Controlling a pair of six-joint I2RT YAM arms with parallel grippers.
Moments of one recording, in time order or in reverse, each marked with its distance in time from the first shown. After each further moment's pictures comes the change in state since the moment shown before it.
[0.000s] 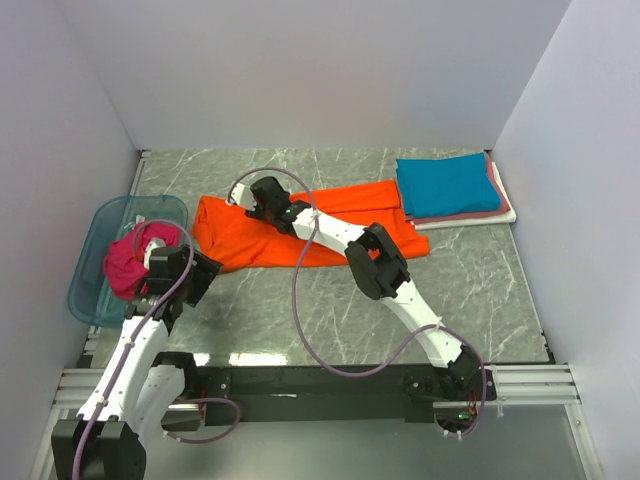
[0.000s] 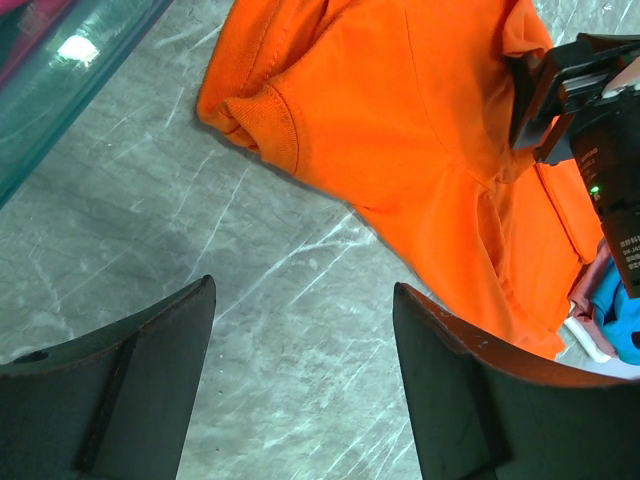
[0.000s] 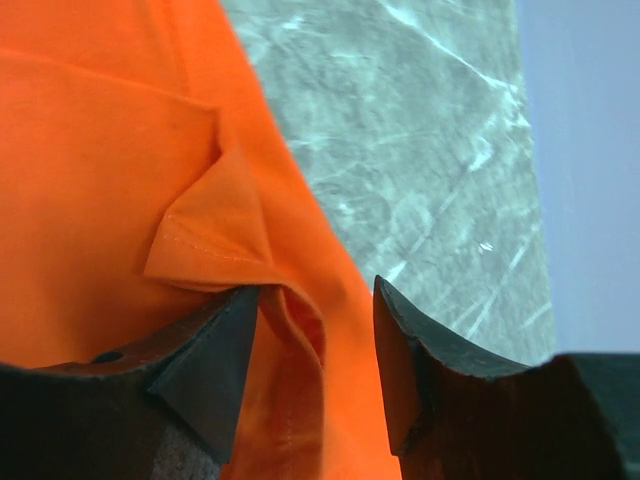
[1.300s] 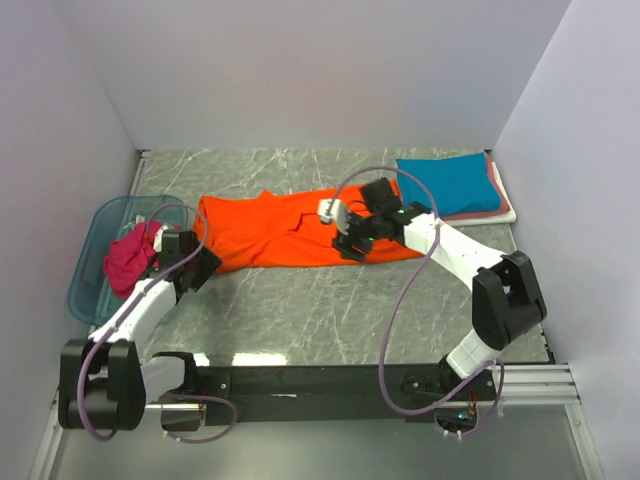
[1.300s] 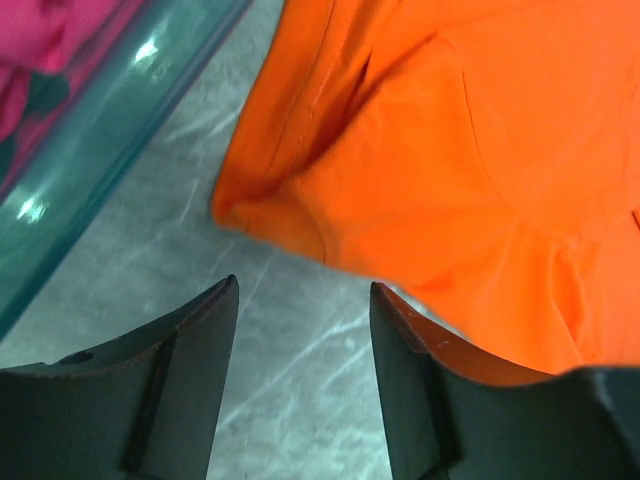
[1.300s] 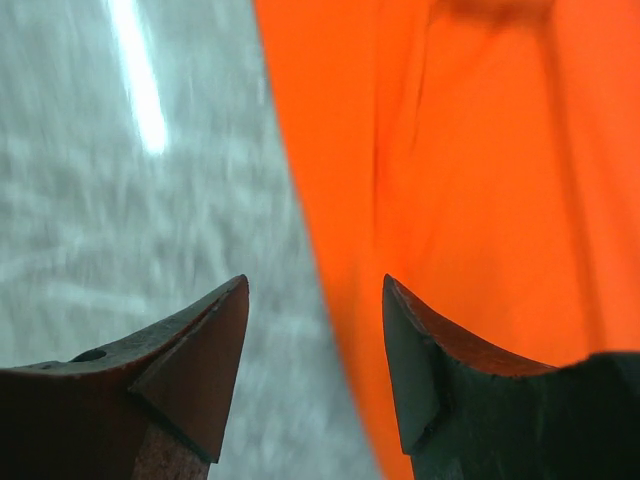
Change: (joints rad) left arm 0.000 0.344 0.075 0.159 -0.063 0.108; right arm -0.279 -0.993 -0.994 -0.304 -0.738 -0.017
